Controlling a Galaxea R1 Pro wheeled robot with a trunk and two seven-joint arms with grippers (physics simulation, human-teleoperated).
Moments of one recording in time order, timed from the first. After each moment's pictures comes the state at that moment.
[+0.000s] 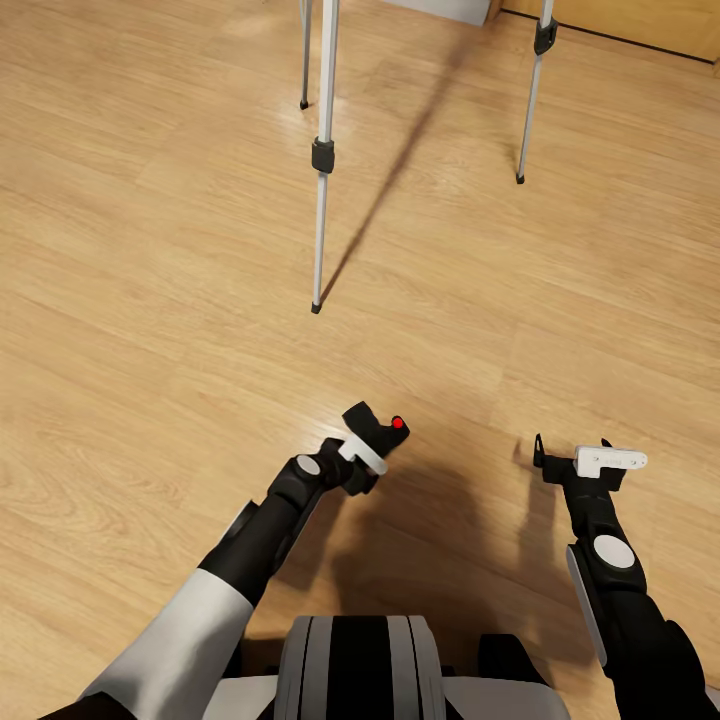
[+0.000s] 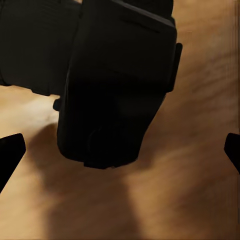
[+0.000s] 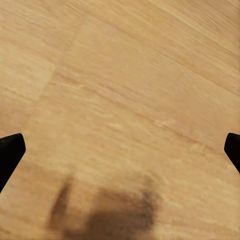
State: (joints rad) left arm -0.76 -0.17 -0.36 -1.04 -0.45 0.57 -0.41; right arm -0.38 -0.07 -0.19 -1.44 0.18 0.06 -0.13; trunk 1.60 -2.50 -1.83
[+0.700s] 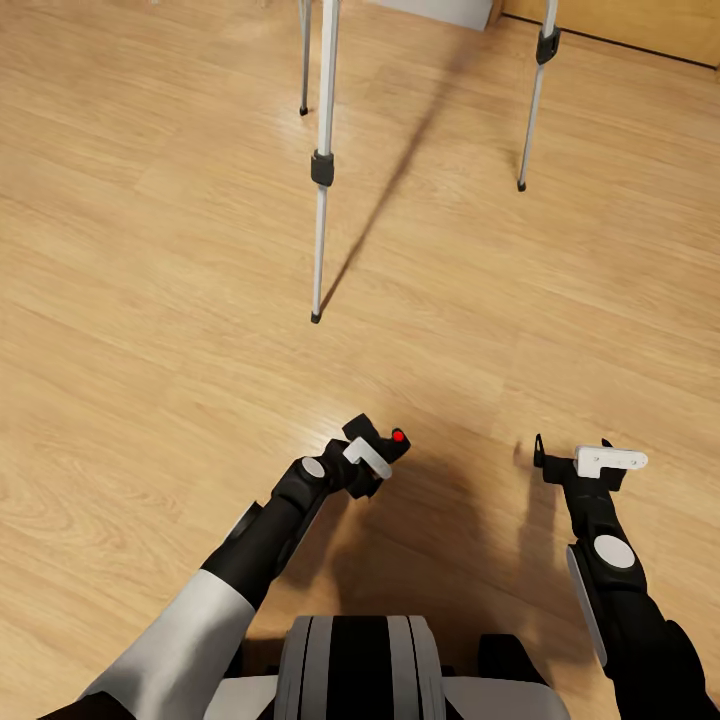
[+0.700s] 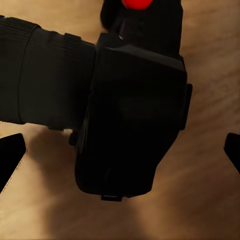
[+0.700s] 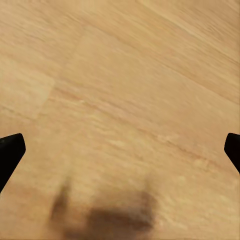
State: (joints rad) left arm -0.76 -0.17 -0.39 -1.04 -0.45 0.57 -0.41; right arm -0.38 -0.07 -0.19 -1.44 0.18 0.06 -0.13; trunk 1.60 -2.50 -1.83
